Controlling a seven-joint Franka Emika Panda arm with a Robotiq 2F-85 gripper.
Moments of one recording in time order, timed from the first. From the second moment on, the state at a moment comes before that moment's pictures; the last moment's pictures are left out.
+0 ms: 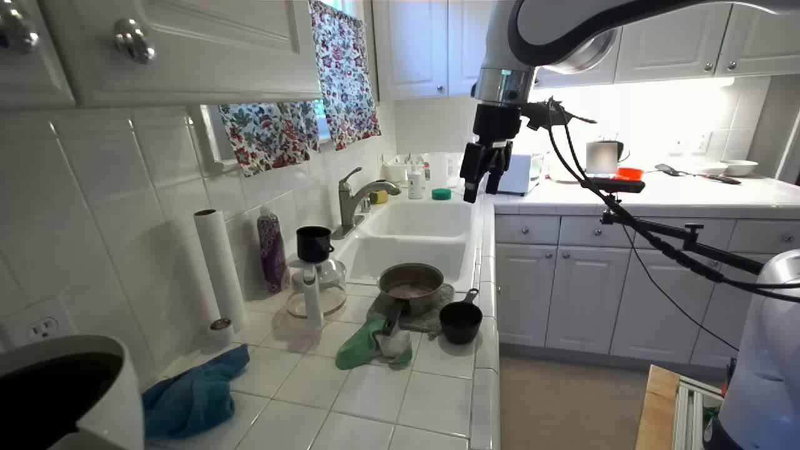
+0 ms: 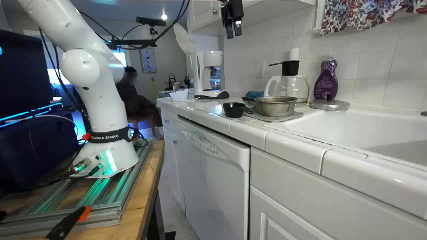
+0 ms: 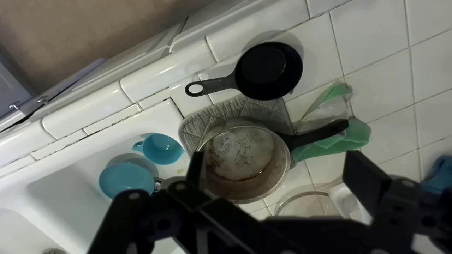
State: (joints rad) arm 0.01 -0.50 -0.04 -2.22 0.04 1.89 -0.04
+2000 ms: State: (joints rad) arm 0.10 -0.27 0.08 -2.26 0.04 1.96 -0.04
